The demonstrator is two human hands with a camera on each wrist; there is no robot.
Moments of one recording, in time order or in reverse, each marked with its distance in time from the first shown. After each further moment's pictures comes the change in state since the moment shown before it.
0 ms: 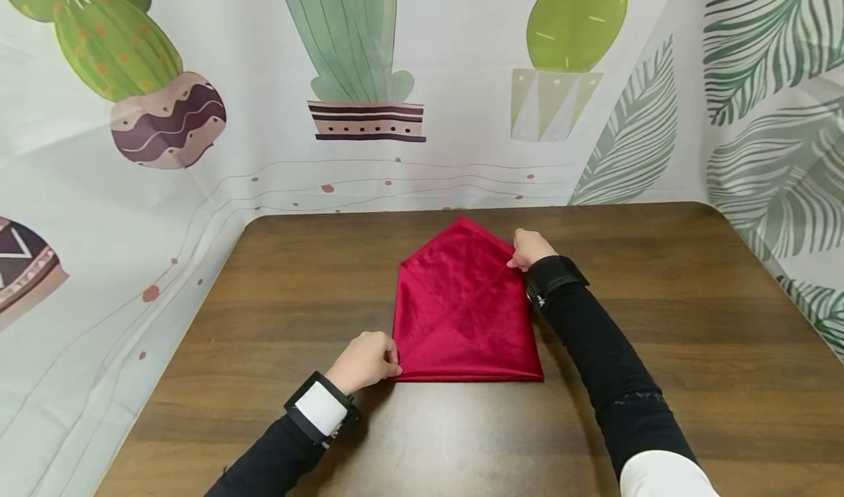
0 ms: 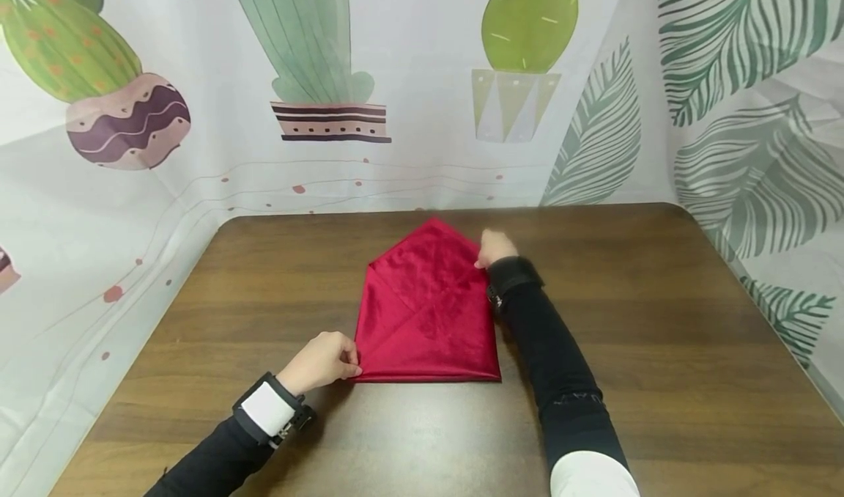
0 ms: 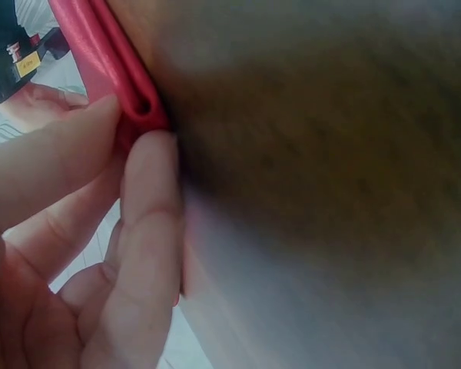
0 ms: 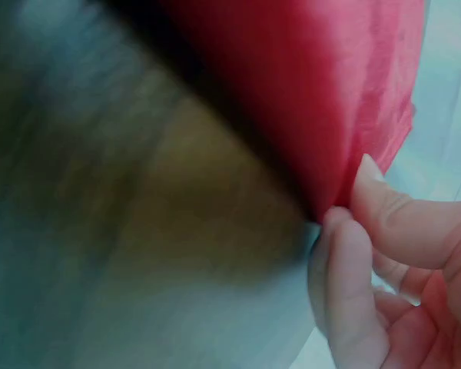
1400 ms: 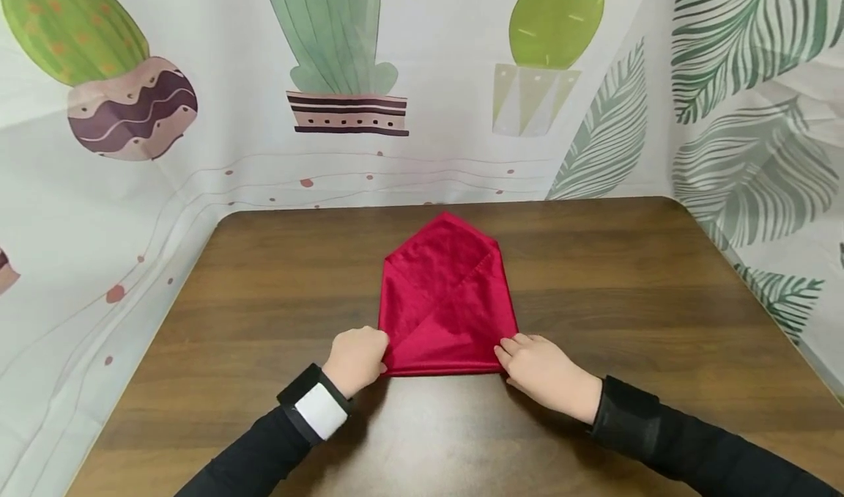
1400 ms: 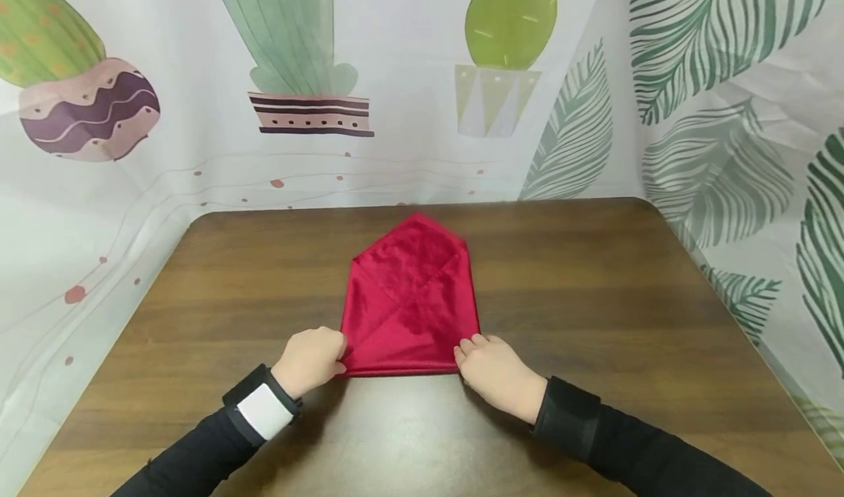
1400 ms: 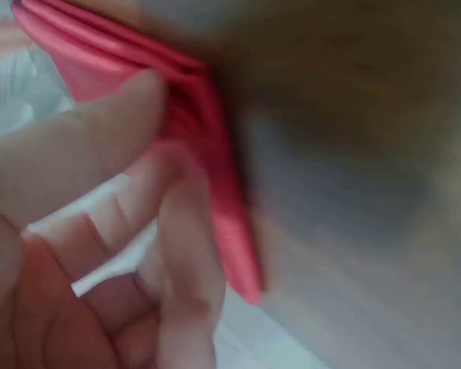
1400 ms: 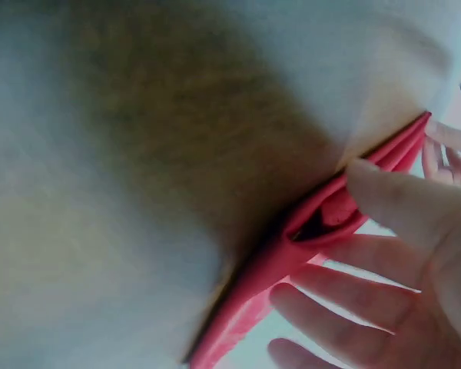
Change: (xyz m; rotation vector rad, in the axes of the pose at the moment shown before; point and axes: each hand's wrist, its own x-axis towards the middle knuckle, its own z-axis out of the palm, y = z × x) left_hand 0.001 0.019 -0.001 0.377 0.088 0.117; right_hand -0.199 -0.023 0.059 -0.666 0.205 -0.712
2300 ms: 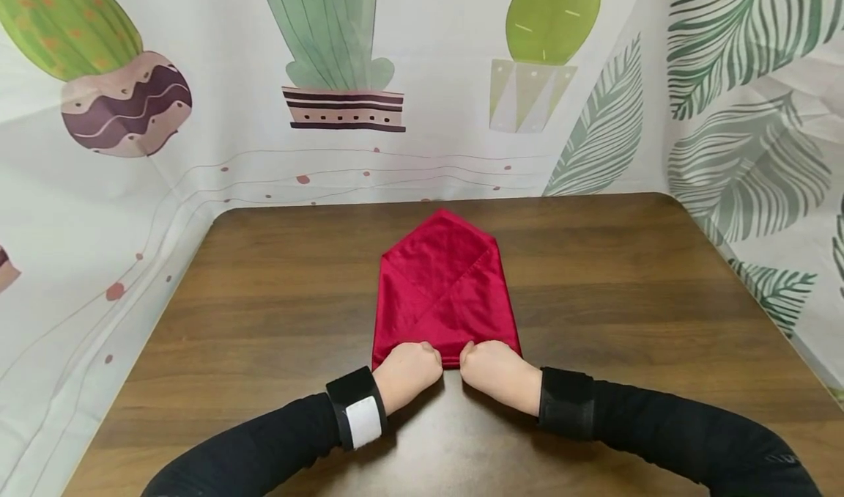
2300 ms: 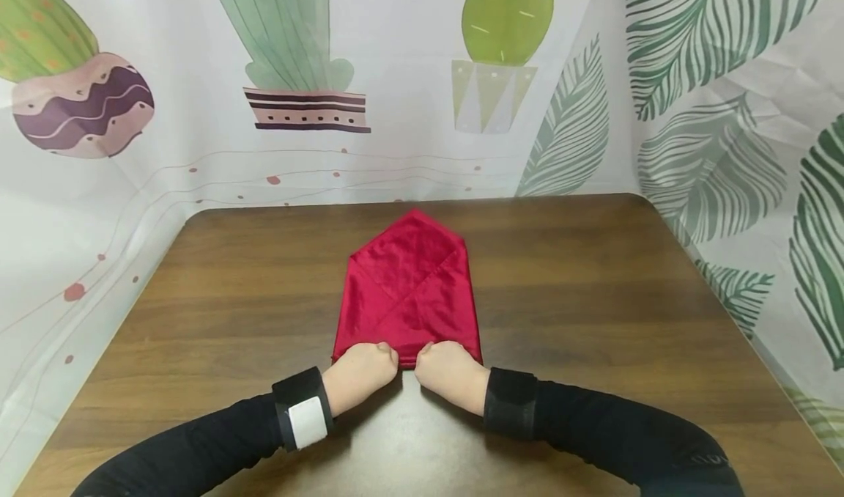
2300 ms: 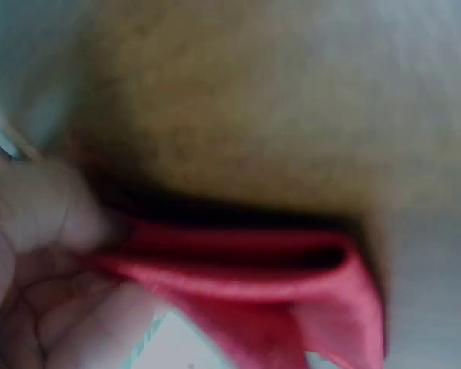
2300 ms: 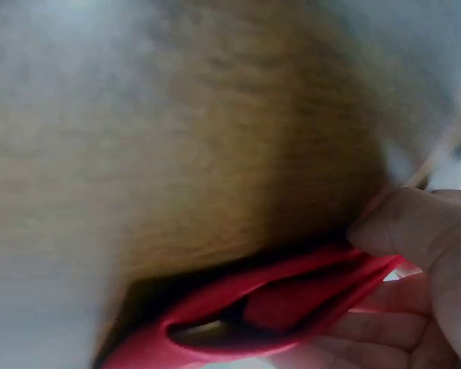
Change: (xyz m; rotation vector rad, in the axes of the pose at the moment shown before) left_hand 0.012 0.053 0.028 0.457 0.283 0.509; right_hand 0.041 -0.033 0.008 -0.329 0.104 -0.120
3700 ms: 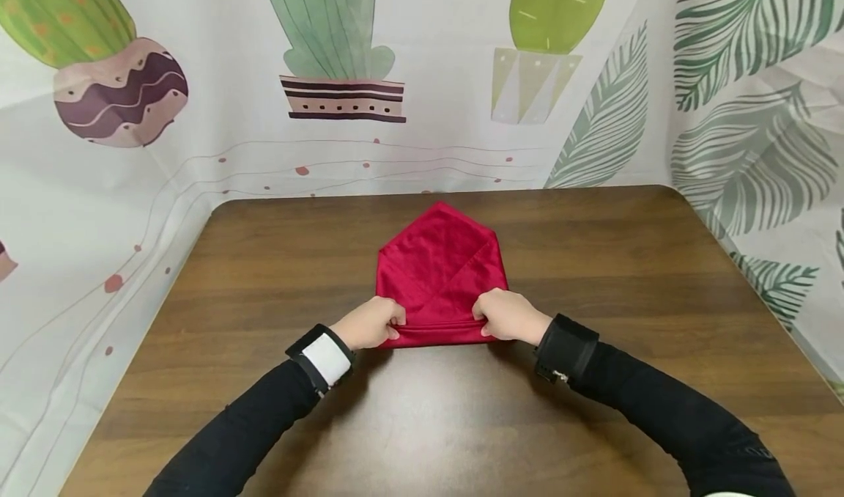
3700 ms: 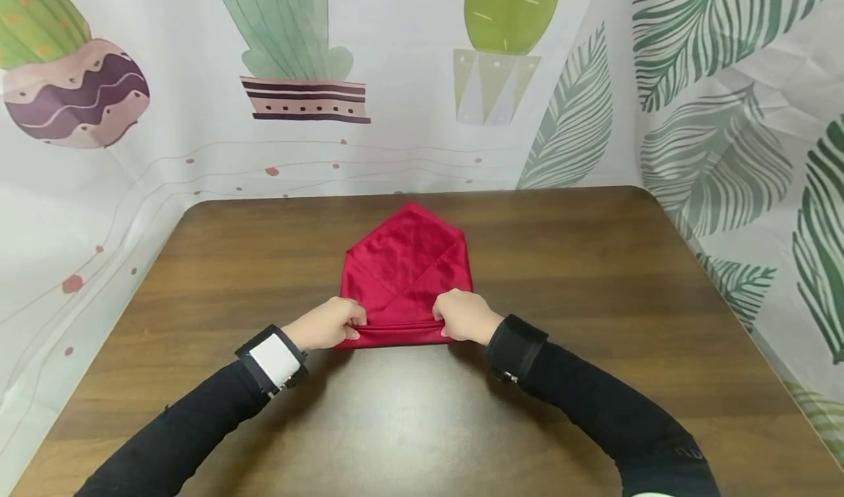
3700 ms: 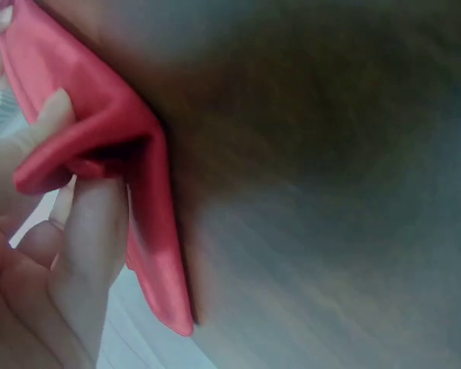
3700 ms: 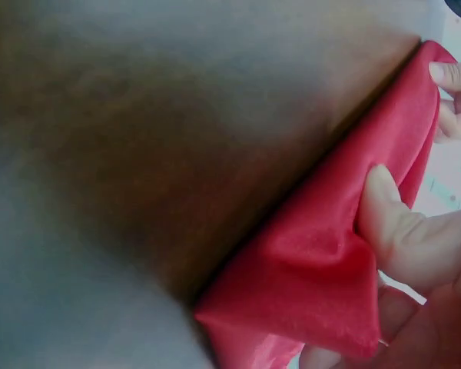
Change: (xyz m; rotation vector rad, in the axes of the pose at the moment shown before) left_hand -0.011 -0.080 0.021 -0.879 -0.306 -0.303; right_hand 0.016 0.064 0.018 0.833 -0.391 0.413
